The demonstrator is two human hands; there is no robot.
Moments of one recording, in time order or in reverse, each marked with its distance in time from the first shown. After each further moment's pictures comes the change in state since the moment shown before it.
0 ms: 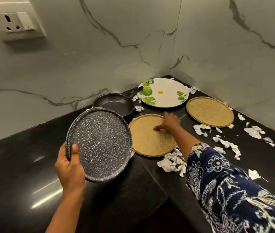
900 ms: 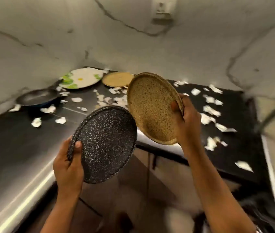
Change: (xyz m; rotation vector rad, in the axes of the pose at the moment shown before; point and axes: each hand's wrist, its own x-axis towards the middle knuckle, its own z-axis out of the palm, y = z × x) left_hand -0.266 0.067 -0.071 -0.123 -0.653 0.263; right_hand -0.551 0.147 -0.015 0.732 1.106 -0.024
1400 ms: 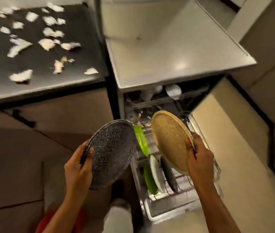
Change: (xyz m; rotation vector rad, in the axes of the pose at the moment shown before) left_hand -0.329 0.007 0.119 0.000 -0.940 -0.191; right_hand -0.407 0.075 -0.333 -0.698 0.409 0.653
